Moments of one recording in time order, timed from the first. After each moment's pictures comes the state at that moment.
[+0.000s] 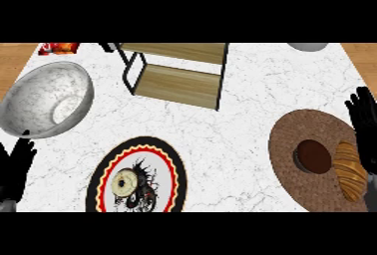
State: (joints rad) left arm 0.04 0.53 -0.03 -1.29 0.28 0.32 0.18; right arm -0.09 -0.47 -0.03 -1.41 -0.30 -0.17 -0.14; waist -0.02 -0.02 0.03
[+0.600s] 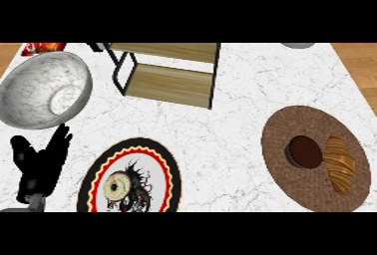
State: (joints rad) left arm 0.01 0.42 -0.09 -1.36 0.36 0.22 0.19; right arm 0.23 -0.69 -0.38 -1.23 -0.33 -0.16 -0.20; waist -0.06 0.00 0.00
